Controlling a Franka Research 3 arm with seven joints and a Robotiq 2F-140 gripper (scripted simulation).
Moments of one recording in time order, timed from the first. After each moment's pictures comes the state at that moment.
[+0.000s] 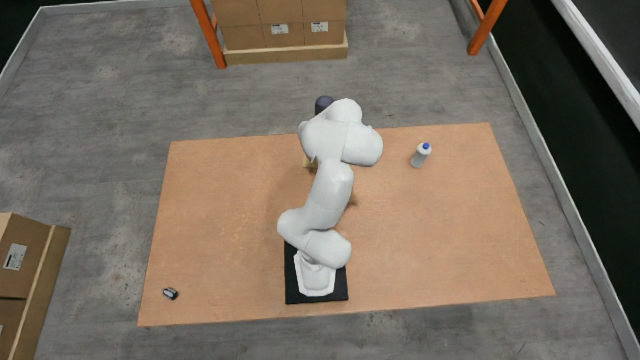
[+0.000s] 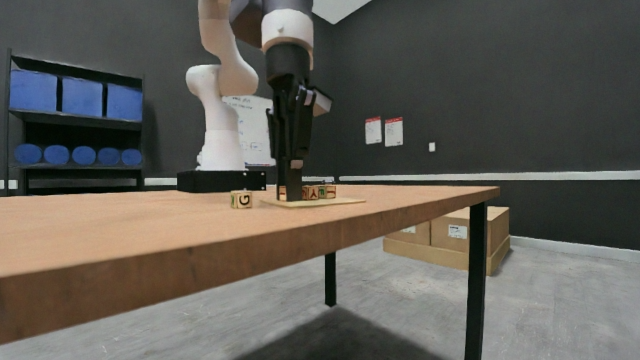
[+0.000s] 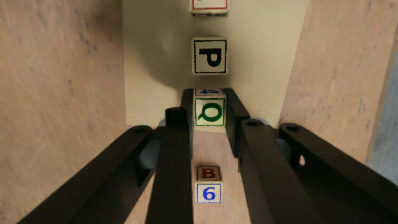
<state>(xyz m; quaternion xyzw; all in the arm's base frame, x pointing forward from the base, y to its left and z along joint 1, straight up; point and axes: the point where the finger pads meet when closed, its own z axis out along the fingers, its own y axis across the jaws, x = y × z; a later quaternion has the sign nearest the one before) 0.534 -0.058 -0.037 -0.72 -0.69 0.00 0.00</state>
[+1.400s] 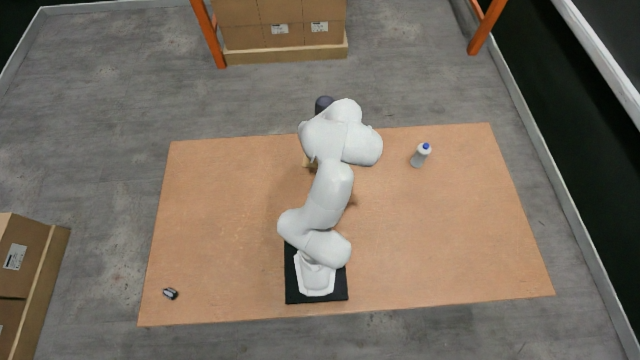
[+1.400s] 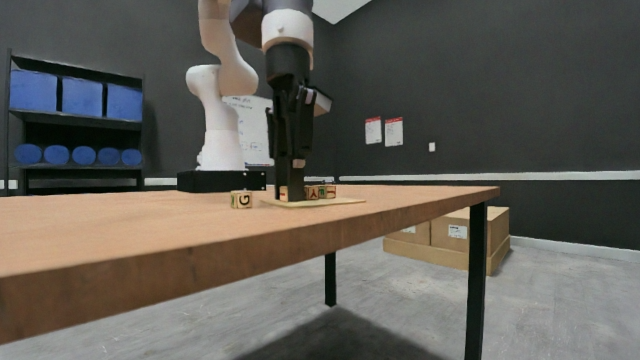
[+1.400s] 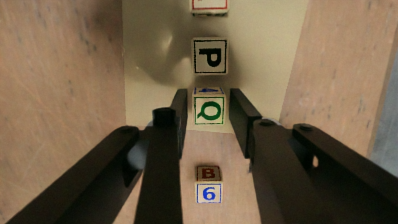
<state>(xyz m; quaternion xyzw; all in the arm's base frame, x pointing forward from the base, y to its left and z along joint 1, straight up) 0.534 -0.058 -0.037 -0.72 -0.69 0.00 0.00</state>
